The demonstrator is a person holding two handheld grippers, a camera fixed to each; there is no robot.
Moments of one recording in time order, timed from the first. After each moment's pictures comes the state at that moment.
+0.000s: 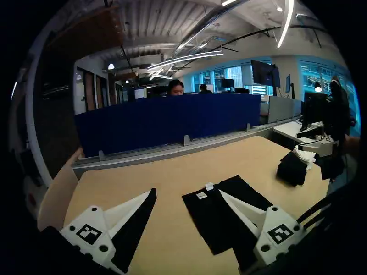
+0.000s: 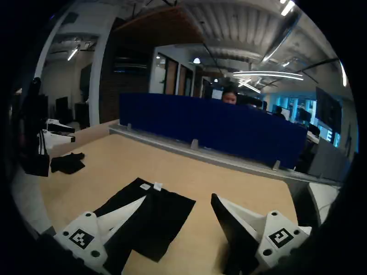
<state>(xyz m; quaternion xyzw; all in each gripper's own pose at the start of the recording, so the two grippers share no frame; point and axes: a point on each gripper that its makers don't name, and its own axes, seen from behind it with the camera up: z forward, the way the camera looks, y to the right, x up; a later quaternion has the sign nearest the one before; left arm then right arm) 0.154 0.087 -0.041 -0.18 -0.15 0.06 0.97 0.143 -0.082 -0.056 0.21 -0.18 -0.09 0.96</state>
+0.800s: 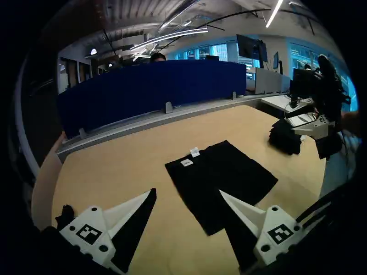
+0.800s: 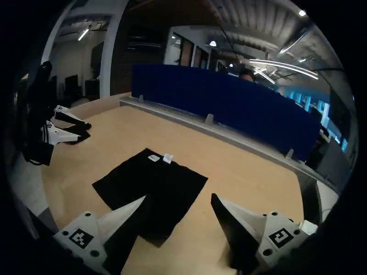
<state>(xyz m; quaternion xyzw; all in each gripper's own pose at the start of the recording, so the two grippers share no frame) 0.044 0.109 -0.059 -0.23 -0.24 0.09 0.94 0.058 -0.087 -0.069 0.23 -0.25 -0.13 0.93</state>
